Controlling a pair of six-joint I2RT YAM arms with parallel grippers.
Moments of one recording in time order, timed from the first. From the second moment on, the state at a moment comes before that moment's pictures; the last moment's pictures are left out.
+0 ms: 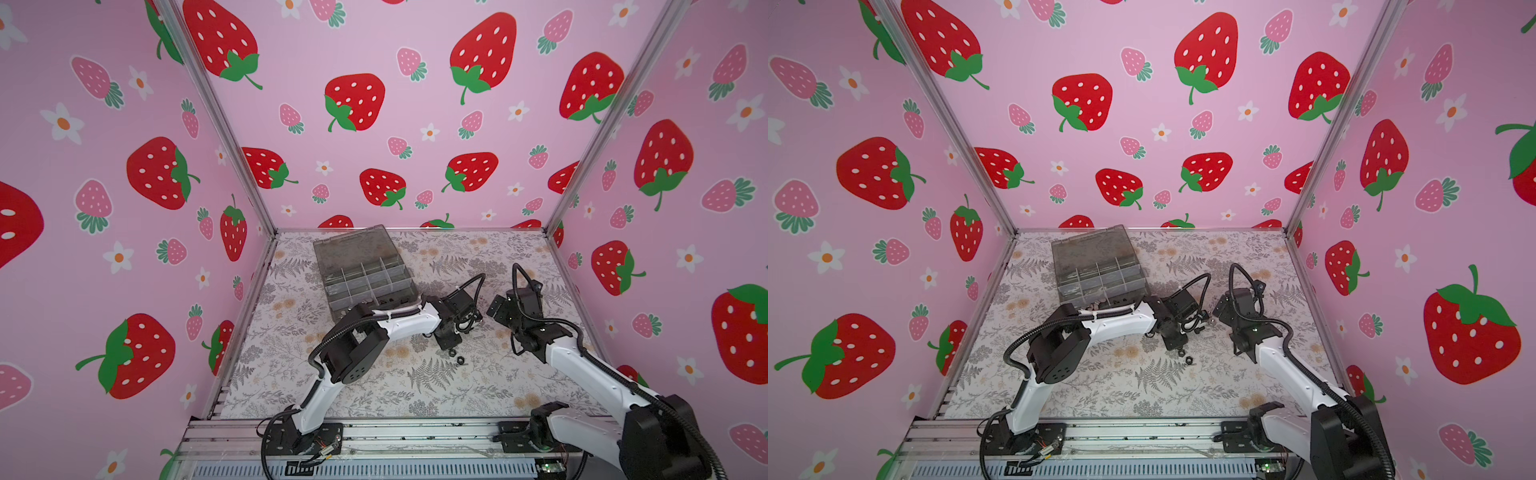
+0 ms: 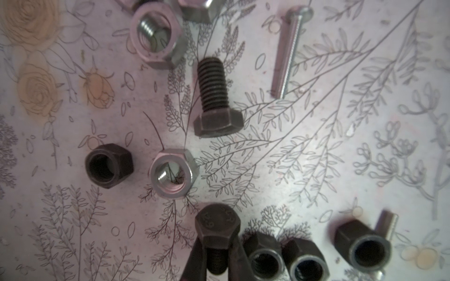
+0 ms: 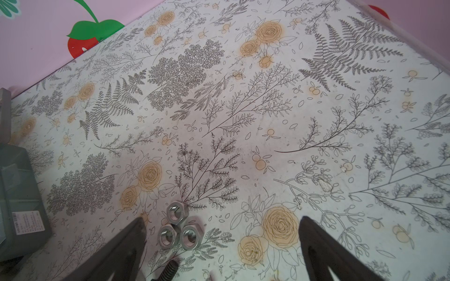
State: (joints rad) left arm -0.98 2.18 1.63 -0.68 -0.01 0.25; right arm 0.41 1.12 0.60 -0.25 0.37 0.67
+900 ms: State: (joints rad) left arm -0.71 1.97 1.63 -0.71 -0.17 0.01; right arm 0.41 1.12 0.60 -0.25 0.37 0.67
